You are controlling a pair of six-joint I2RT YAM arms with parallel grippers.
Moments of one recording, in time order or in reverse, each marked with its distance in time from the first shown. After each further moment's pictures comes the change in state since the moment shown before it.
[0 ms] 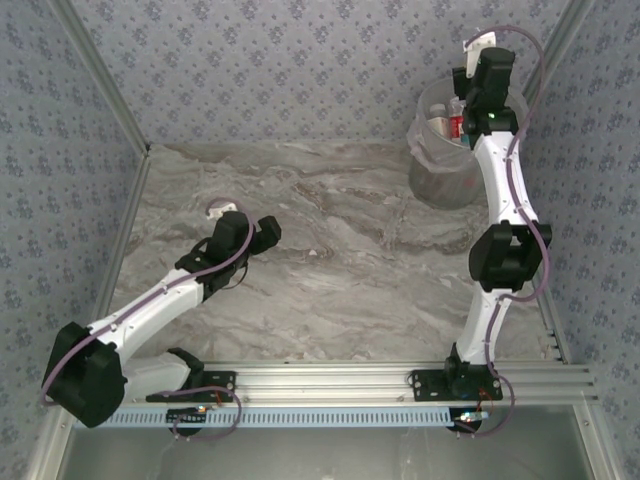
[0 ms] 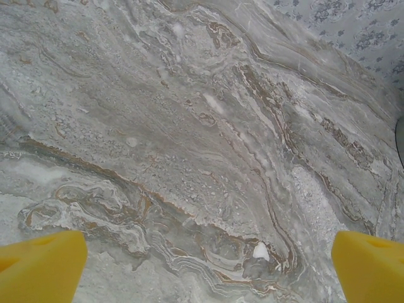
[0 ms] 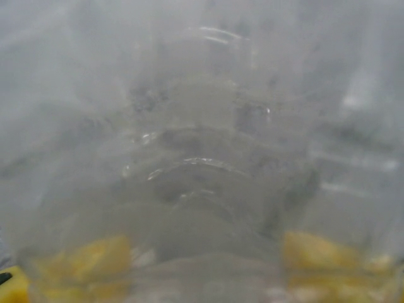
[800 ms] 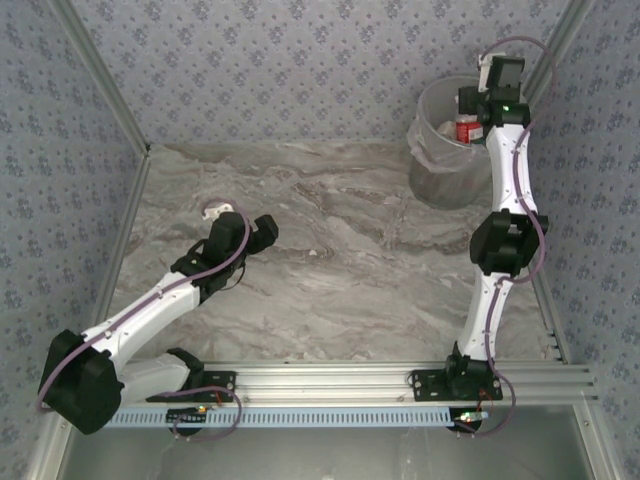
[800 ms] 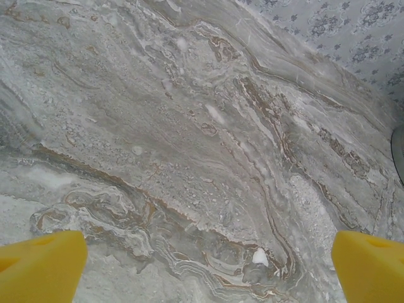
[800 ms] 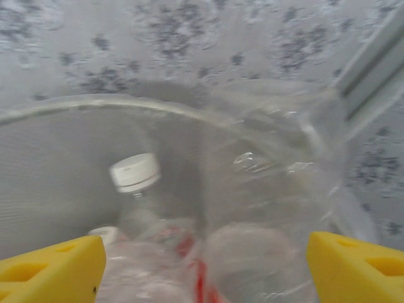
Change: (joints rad) left arm 0.000 -0.039 -0.004 -0.014 -0.026 -0.001; right arm -0.084 0.173 0.225 -0.358 -0.130 0.131
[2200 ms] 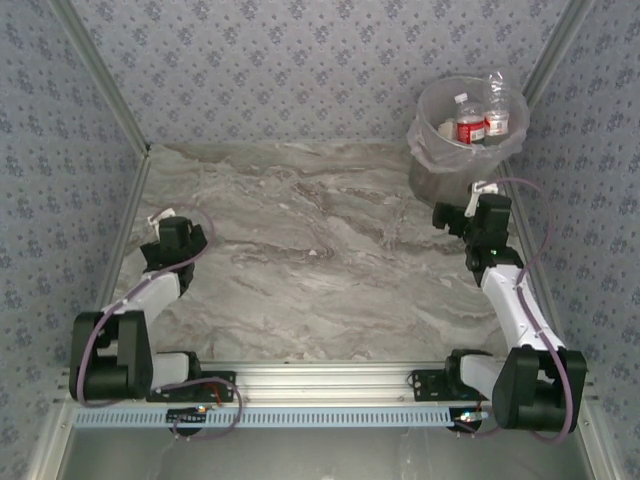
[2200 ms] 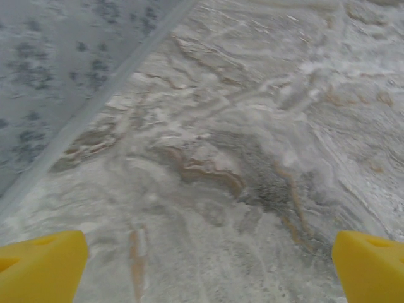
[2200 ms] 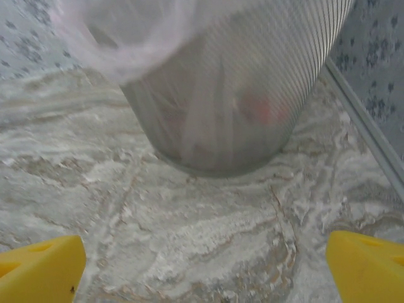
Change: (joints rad) left arm 0.565 0.169 -0.207 0.361 -0.102 0.583; right arm 0.038 -1.086 -1.703 0.560 -0.108 0.285
